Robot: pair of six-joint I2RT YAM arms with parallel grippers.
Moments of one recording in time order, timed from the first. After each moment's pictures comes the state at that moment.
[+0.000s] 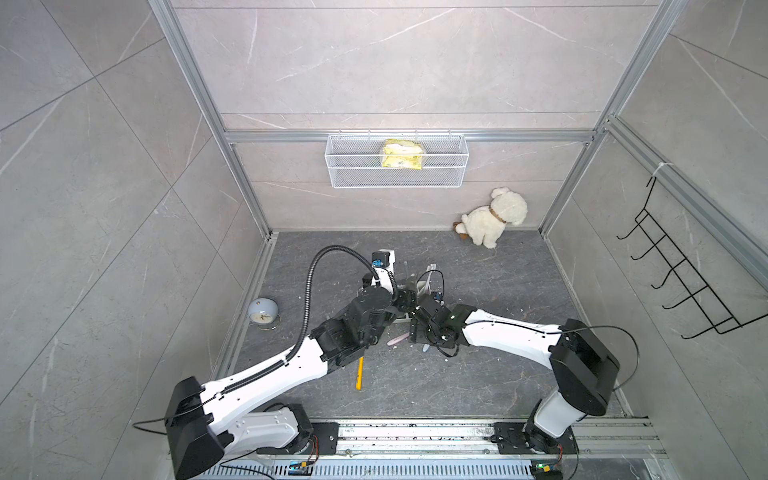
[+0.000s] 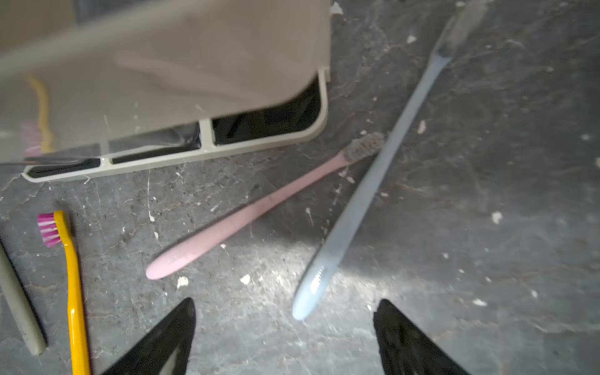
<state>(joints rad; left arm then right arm) -1.00 1.12 0.95 -0.06 -0.54 -0.37 0.86 1.71 1.10 -0.59 0.16 0.91</state>
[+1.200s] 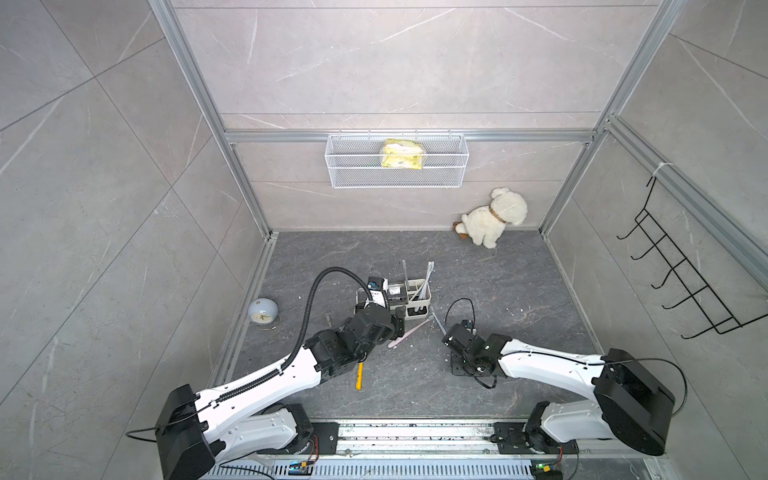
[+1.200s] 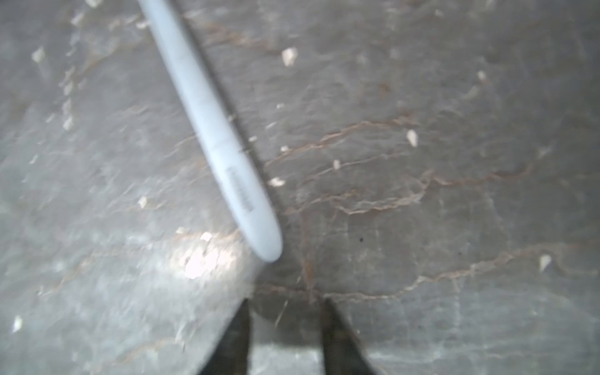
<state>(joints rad) -0.99 1.11 0.85 -0.28 -0.44 -0.53 0.84 1.35 0.64 -0.60 0.19 0.82</state>
